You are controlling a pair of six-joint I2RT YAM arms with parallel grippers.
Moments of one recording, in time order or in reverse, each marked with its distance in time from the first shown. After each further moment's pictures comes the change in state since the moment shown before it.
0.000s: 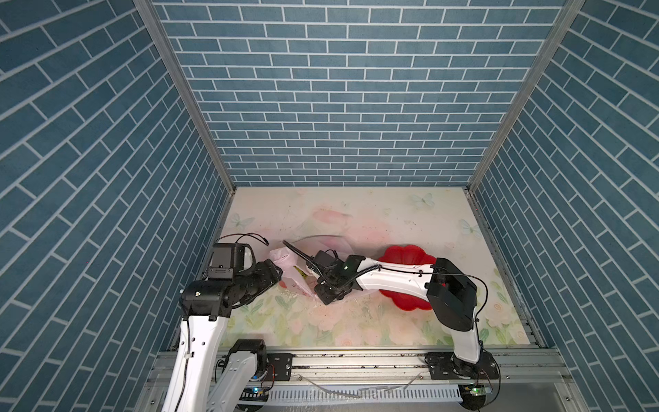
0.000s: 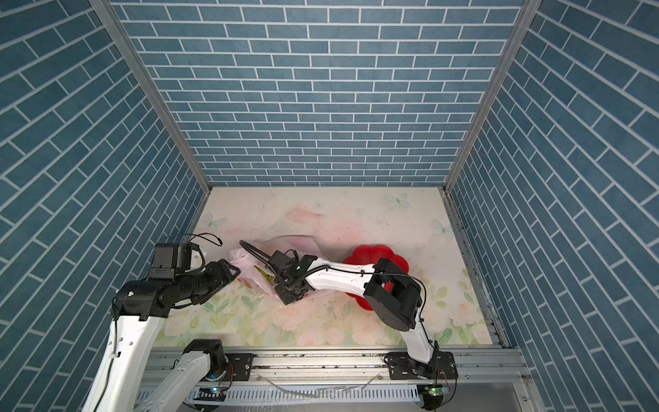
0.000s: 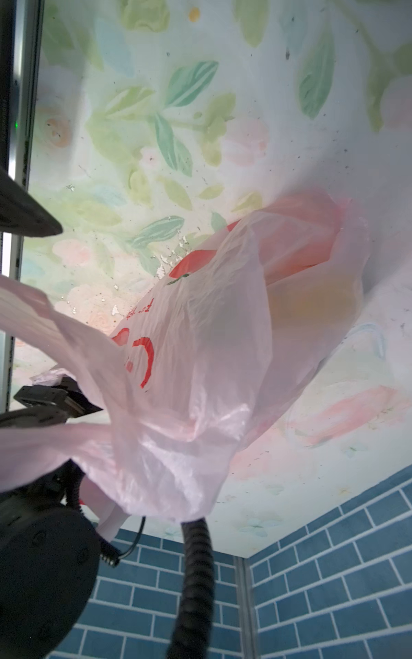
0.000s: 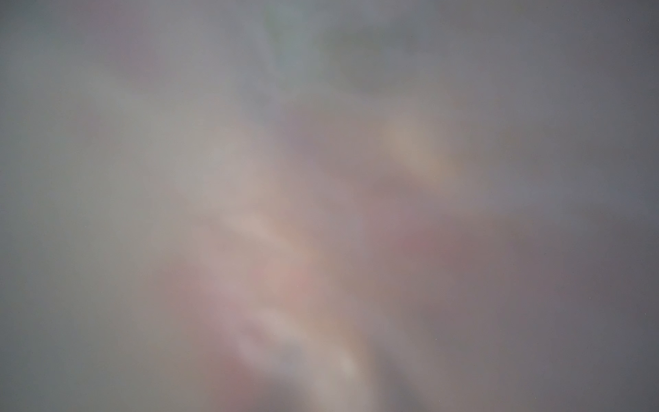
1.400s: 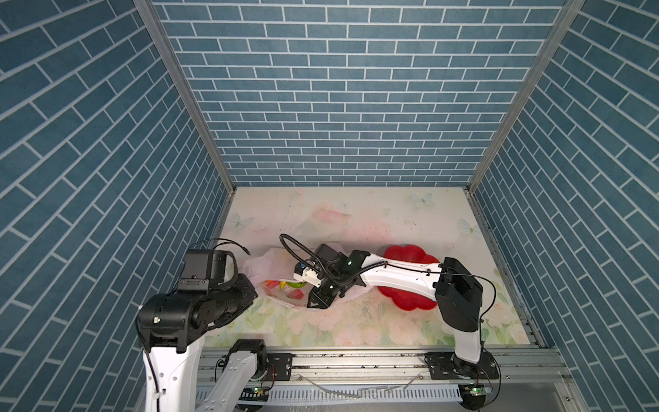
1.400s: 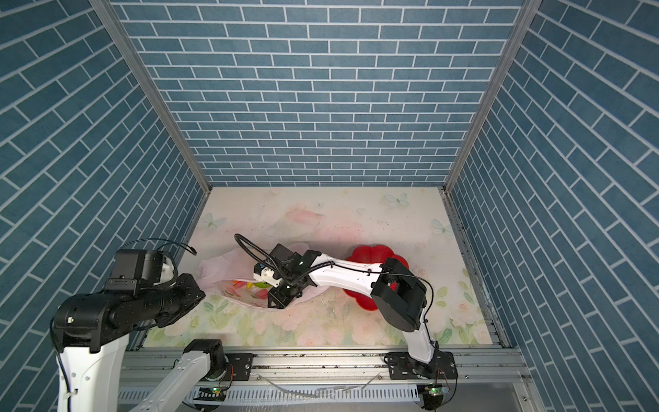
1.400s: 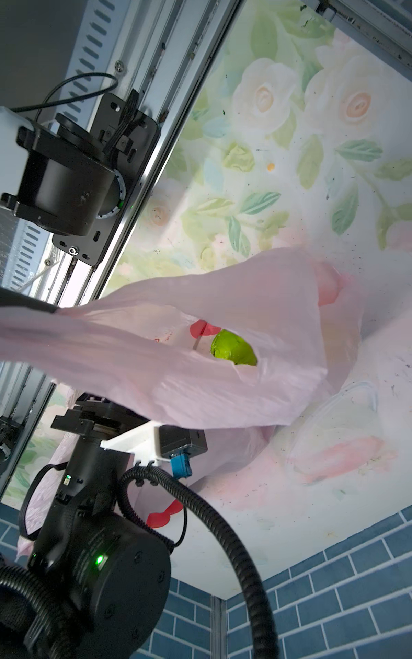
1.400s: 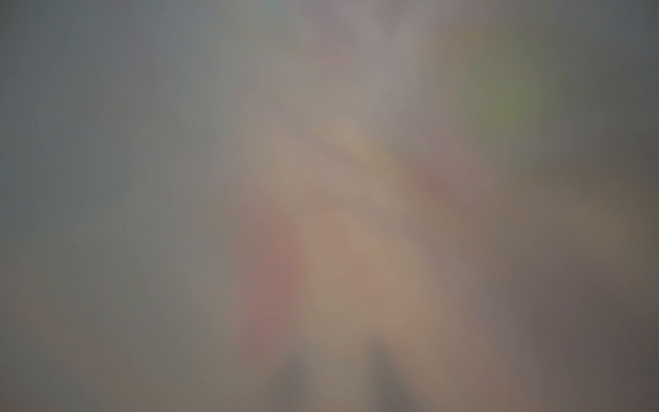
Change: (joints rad) left arm -0.003 0.003 0.388 -0.481 -0.148 -0.084; right arm -0.014 -0.038 0.010 0.013 -0.419 -0.219
